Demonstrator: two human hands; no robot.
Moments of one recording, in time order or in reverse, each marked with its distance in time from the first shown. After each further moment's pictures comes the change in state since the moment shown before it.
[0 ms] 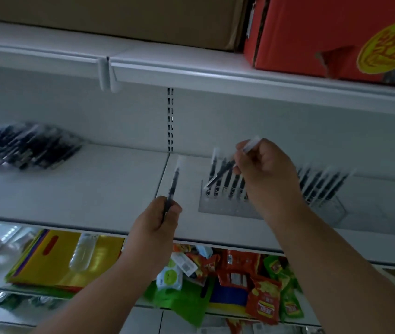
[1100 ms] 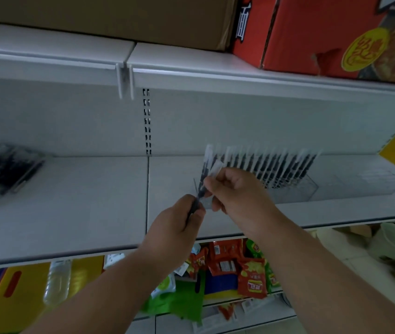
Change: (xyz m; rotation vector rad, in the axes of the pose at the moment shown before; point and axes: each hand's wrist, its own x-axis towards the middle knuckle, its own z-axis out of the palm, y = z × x) left_hand 0.027 0.002 -0.009 0.171 -0.422 0.331; right_hand -0.036 -0.009 0.047 -0.010 -0.086 0.318
